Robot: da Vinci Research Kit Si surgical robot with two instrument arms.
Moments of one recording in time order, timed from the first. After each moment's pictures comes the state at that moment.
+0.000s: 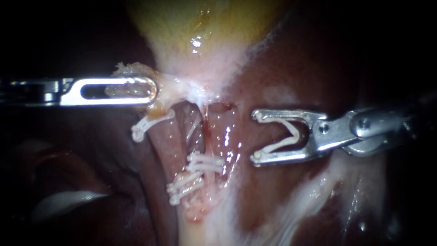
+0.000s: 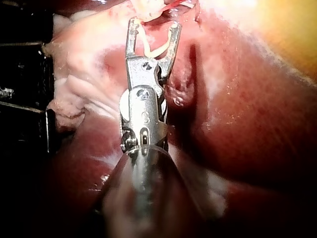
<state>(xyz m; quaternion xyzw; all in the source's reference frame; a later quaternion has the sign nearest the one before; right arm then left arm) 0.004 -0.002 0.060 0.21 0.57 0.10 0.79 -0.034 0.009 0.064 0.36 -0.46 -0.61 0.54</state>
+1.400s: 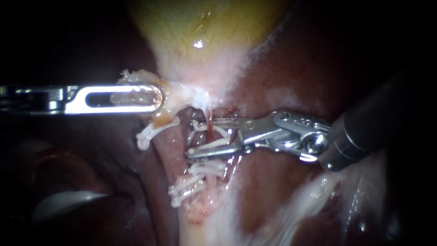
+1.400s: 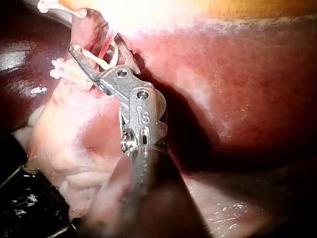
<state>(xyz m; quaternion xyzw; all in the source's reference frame) 0.014 -0.002 0.070 0.32 0.56 0.23 0.73 -0.035 0.008 0.063 0.36 -0.46 -0.60 0.54</state>
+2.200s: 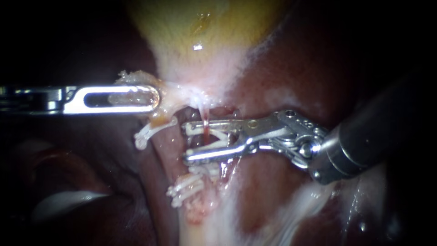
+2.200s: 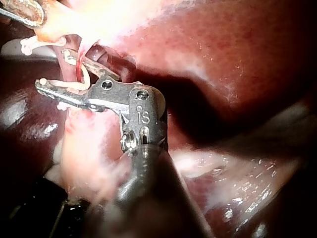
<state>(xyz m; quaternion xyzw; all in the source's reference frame) 0.014 -0.001 0.066 0.39 0.63 0.25 0.62 -0.035 0.008 0.064 0.37 -0.46 -0.60 0.54</state>
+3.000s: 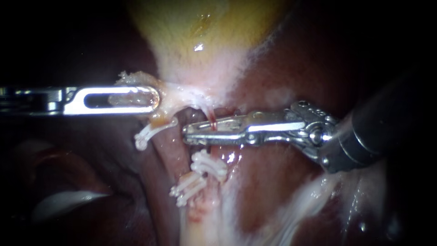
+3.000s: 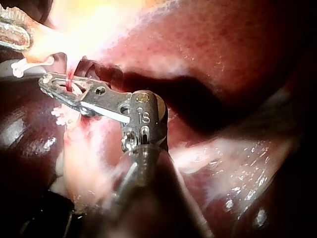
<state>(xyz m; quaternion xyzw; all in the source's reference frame) 0.012 0.000 0.066 0.43 0.58 0.30 0.62 -0.035 0.008 0.064 0.37 -0.46 -0.60 0.54</state>
